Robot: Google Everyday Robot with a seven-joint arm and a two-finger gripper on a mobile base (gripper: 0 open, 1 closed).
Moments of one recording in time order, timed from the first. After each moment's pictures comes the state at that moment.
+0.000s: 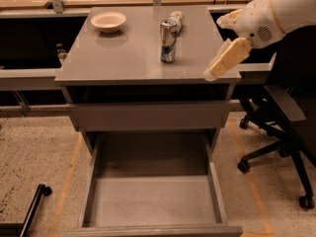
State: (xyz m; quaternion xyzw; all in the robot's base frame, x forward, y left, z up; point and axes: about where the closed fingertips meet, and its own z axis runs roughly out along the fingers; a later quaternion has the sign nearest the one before) arm 0.589 -0.131 0.974 -0.57 0.71 0.15 0.38
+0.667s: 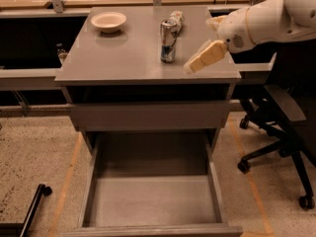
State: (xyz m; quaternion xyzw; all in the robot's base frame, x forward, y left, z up) arm 0.653 -0.110 0.951 -0.51 0.71 0.17 0.45
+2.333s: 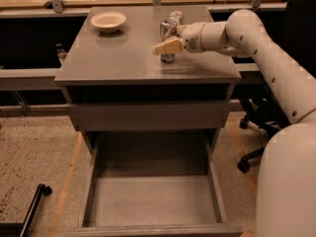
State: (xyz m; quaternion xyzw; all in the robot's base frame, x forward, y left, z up) arm 0.812 -0.040 0.892 -0.40 0.70 0.26 0.53
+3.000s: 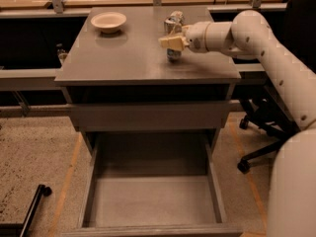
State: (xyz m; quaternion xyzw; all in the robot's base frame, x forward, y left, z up) arm 0.806 -0.051 0.900 -0.39 0.69 0.26 0.55
